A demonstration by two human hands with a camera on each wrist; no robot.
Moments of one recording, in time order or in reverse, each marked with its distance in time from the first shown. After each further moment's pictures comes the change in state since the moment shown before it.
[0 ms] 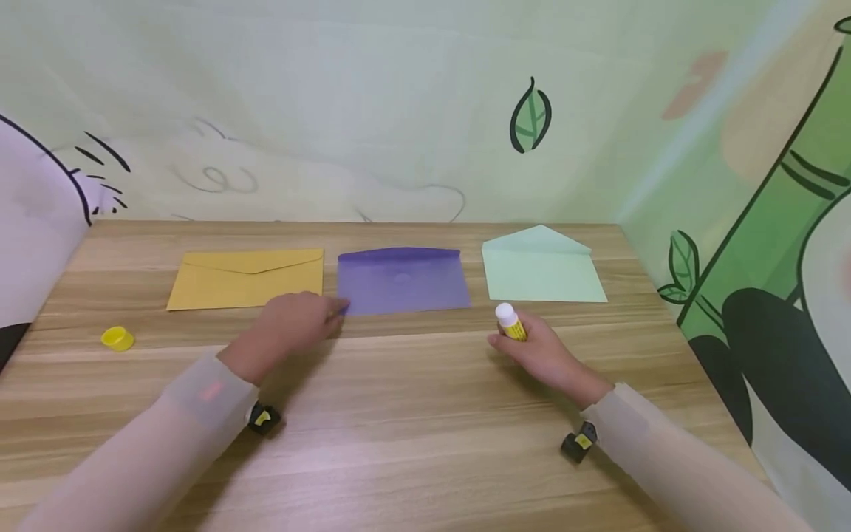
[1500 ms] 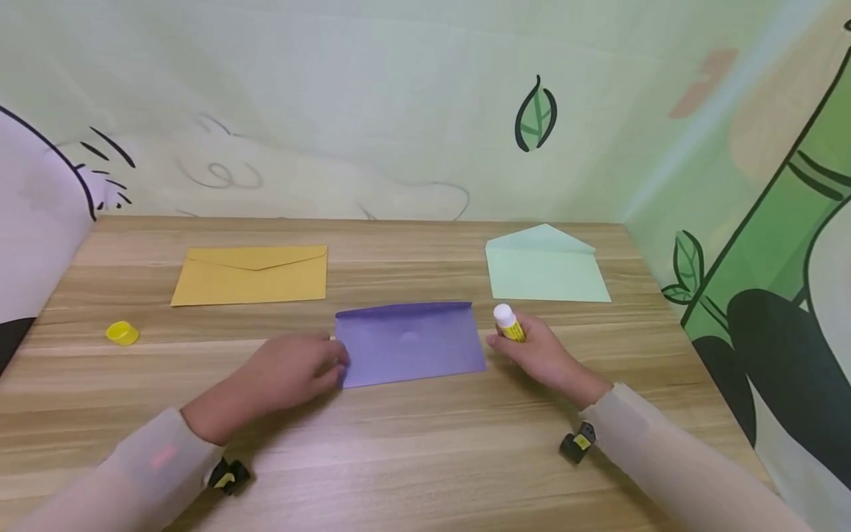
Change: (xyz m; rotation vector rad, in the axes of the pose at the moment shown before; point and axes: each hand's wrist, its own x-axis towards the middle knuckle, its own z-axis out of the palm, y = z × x) left_hand -0.059 0.021 0.024 -0.066 0.164 0.221; right_hand 0.001 -0.001 0.006 0.002 -0.006 -0.001
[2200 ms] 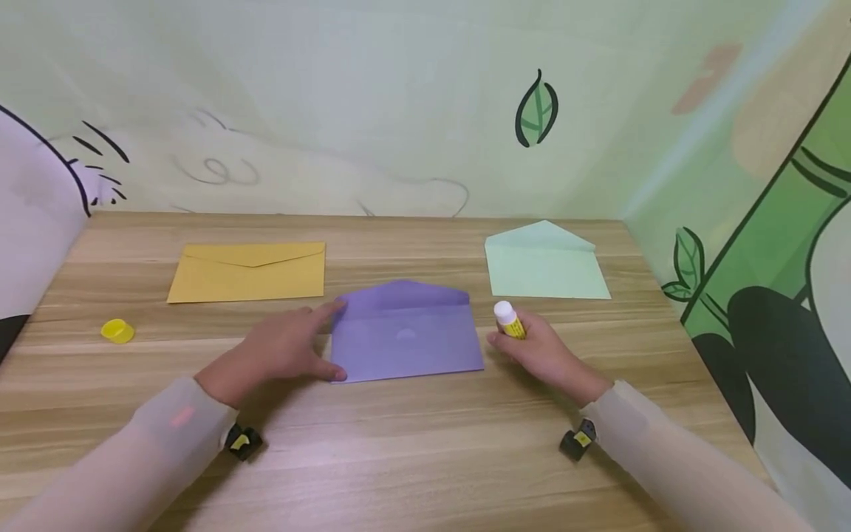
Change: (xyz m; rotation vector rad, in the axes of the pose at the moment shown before) left_hand 0.021 -0.022 -0.006 -0.092 -0.140 -0.260; right_hand 0.002 0.004 -0.001 -0.001 0.000 0.009
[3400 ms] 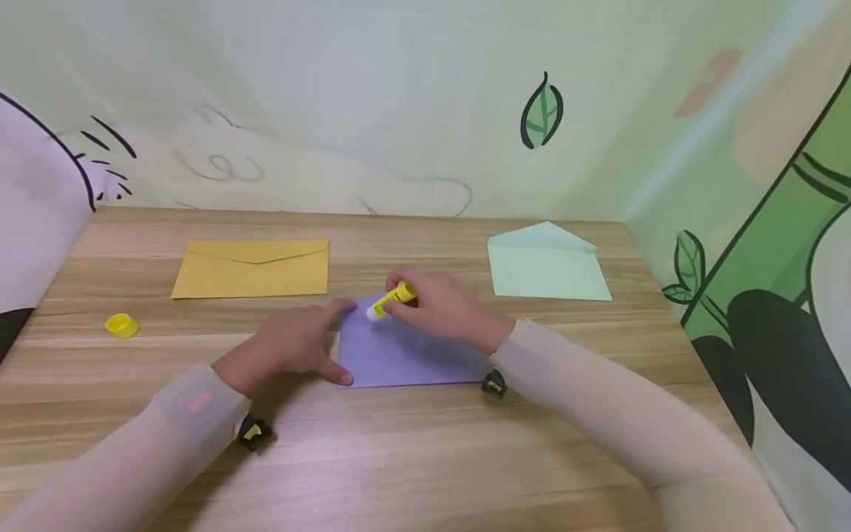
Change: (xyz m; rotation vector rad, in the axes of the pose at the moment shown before) left_hand 0.012 0.000 0.001 -0.013 -0.089 -0.028; right_hand 0.064 -0.125 0.070 -0.479 -0.219 -0.357
